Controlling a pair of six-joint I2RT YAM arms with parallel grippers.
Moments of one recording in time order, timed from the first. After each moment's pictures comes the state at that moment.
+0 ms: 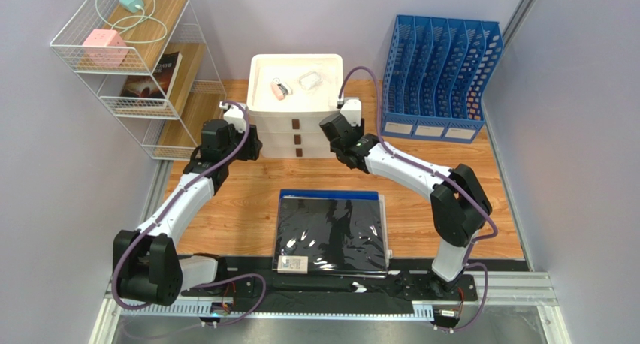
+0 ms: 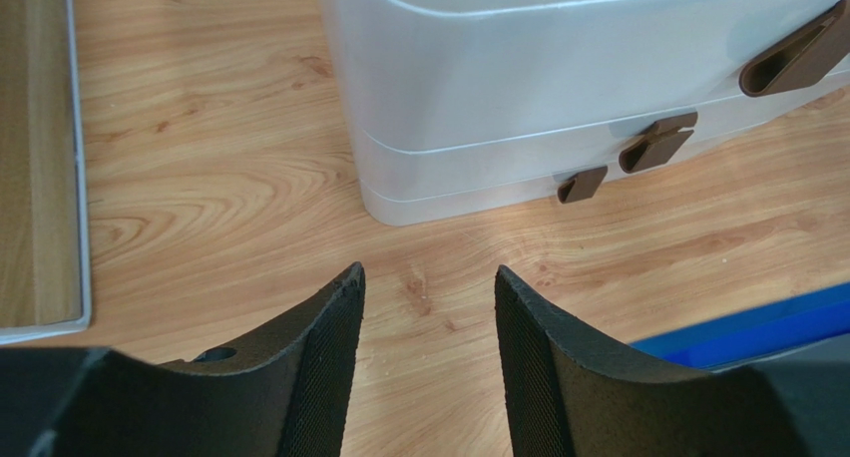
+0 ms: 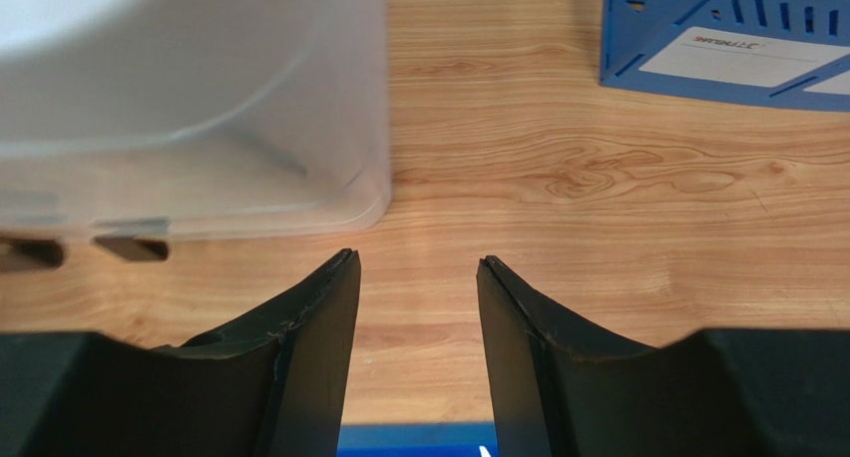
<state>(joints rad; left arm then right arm) -0.16 1.22 0.80 -0.05 0.14 -0.06 0.78 1.77 1.37 -0.36 0.65 0.50</state>
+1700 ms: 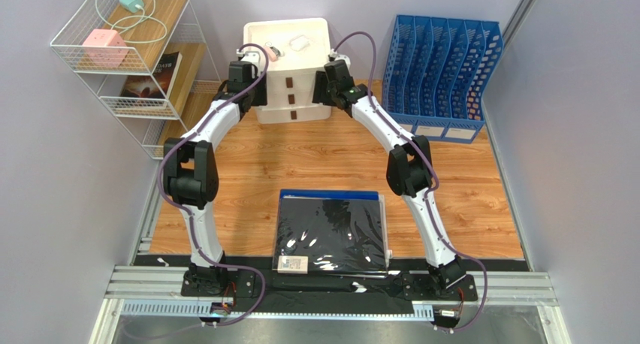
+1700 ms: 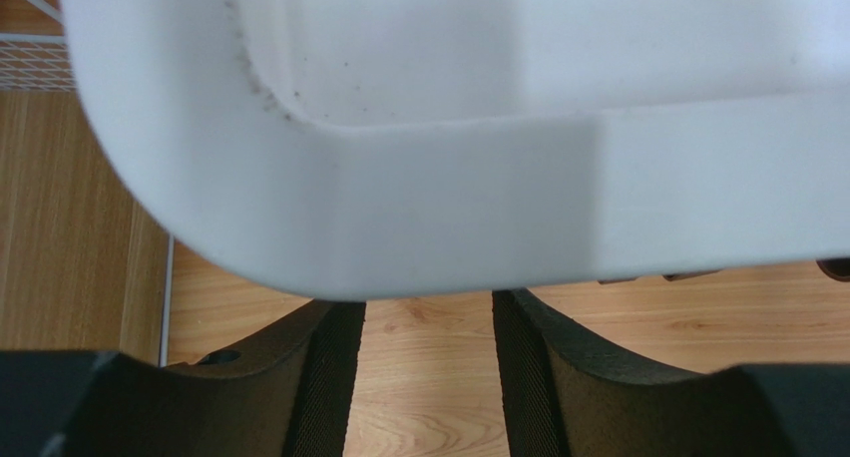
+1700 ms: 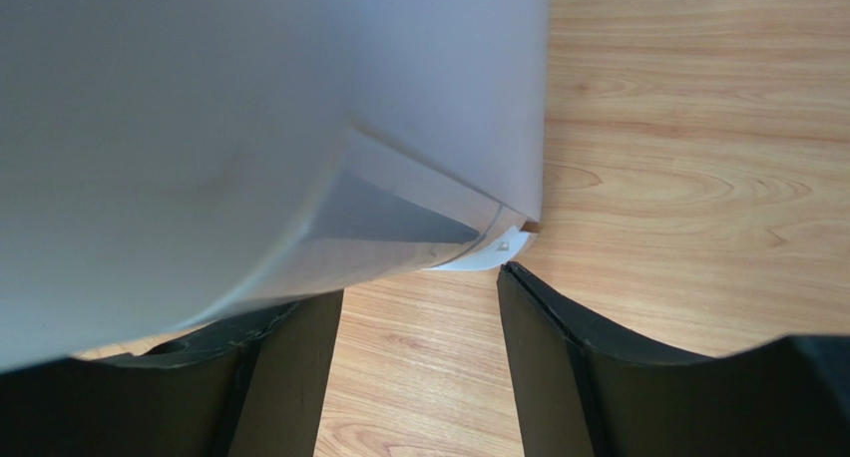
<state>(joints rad) -0.16 2.00 1.65 -0.20 -0.08 -0.07 0.50 2.50 2.40 -0.50 0.13 0.47</state>
